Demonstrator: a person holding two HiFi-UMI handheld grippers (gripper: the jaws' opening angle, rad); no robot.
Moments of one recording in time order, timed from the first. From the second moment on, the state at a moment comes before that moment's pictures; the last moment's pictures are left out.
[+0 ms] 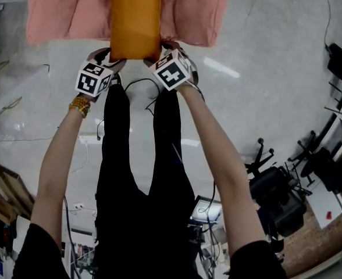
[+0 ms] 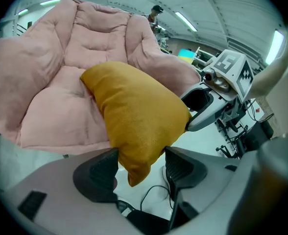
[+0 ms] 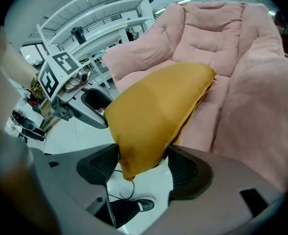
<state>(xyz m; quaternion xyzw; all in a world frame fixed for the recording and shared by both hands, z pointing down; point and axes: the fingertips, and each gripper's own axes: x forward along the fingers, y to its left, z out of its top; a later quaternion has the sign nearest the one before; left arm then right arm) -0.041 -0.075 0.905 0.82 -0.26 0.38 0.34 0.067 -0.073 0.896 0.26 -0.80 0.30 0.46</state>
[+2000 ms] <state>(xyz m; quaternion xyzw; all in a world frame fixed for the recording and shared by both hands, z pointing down) -0.024 -0.085 0.854 0.84 -0.27 0.40 0.24 0.062 -0.087 0.840 0.31 -0.81 0.26 0.41</state>
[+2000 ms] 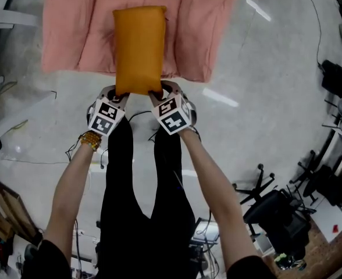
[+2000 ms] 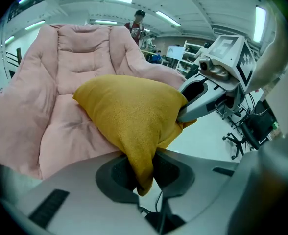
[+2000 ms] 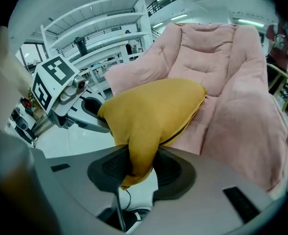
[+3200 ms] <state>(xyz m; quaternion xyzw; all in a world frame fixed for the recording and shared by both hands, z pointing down) -0.046 -0.043 0.671 0.85 -0.27 0.40 0.21 0.042 -0.040 0.661 0.35 -0.83 0.25 0.36</state>
